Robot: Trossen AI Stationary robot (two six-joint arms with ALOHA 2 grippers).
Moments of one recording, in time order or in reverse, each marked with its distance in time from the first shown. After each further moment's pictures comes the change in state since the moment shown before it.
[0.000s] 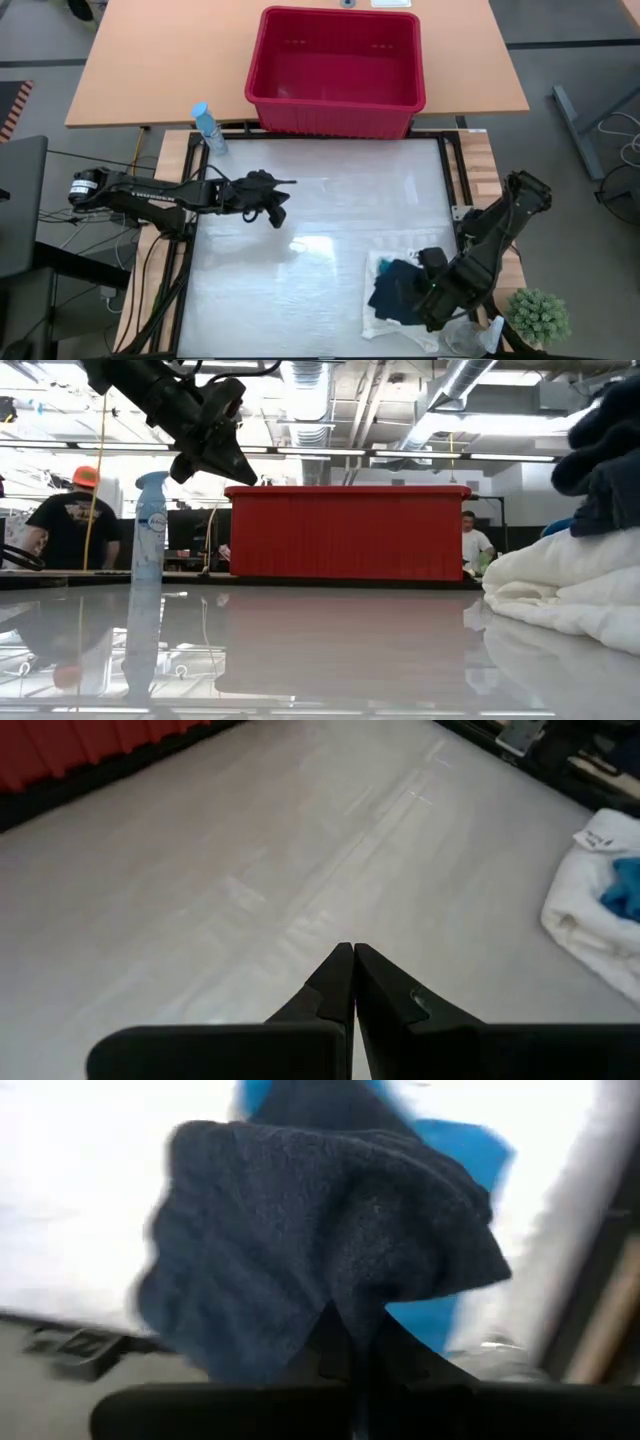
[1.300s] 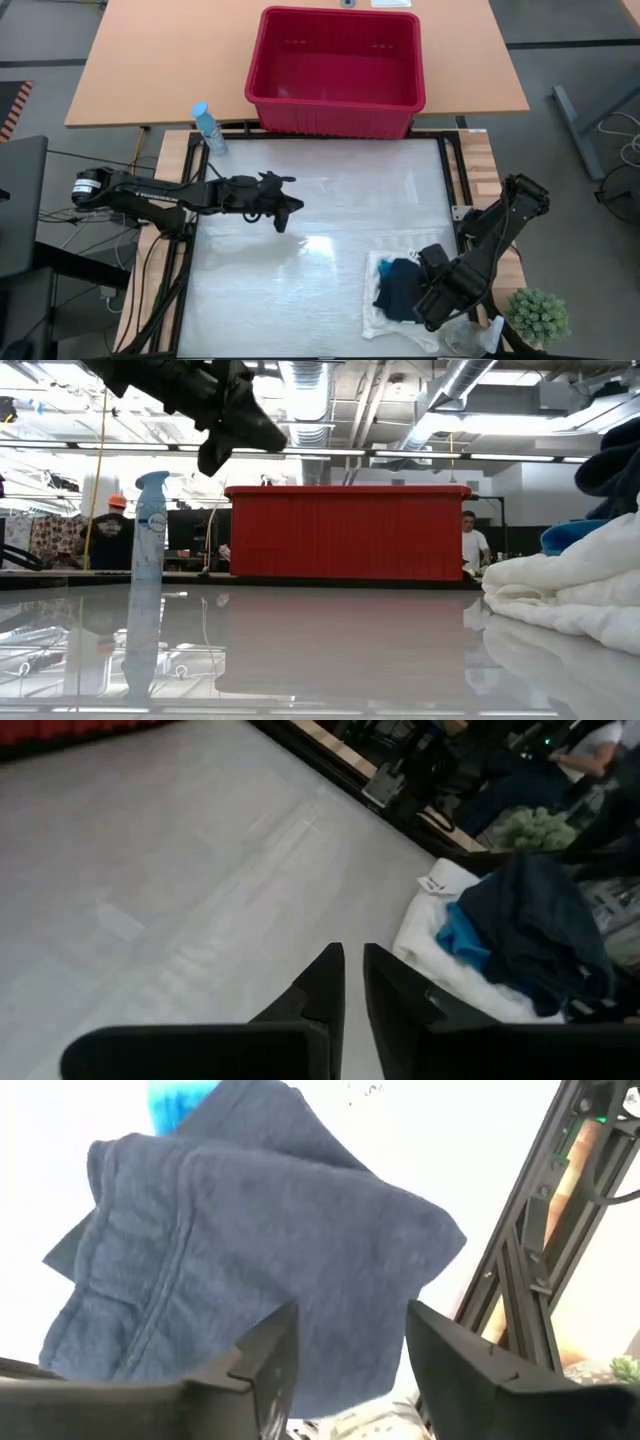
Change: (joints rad) left arm -0.004 0.030 0.001 0.247 0.203 -0.078; right arm 0.001 0.036 -0.002 -0.178 -0.054 -0.193
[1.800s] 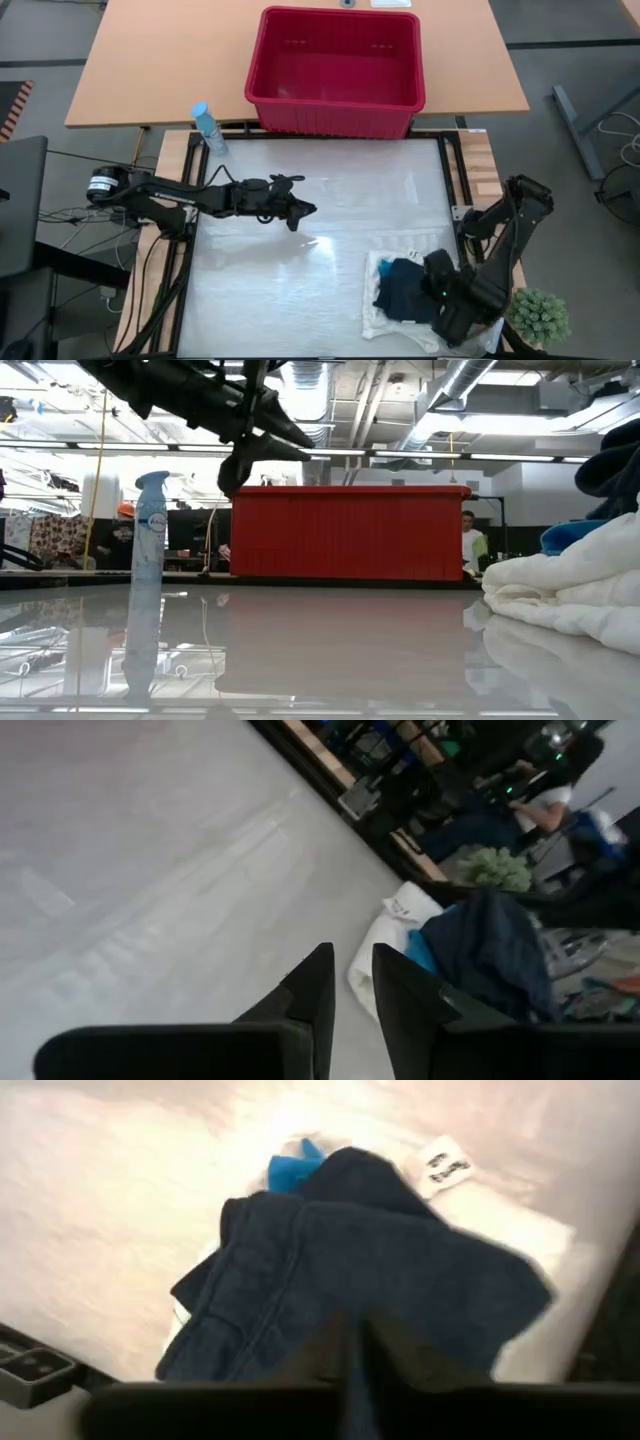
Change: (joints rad) left arm 0.000 0.162 -0.001 0.231 0.053 -0.185; right arm 0.115 -0.011 -0.010 0.064 0.321 0.098
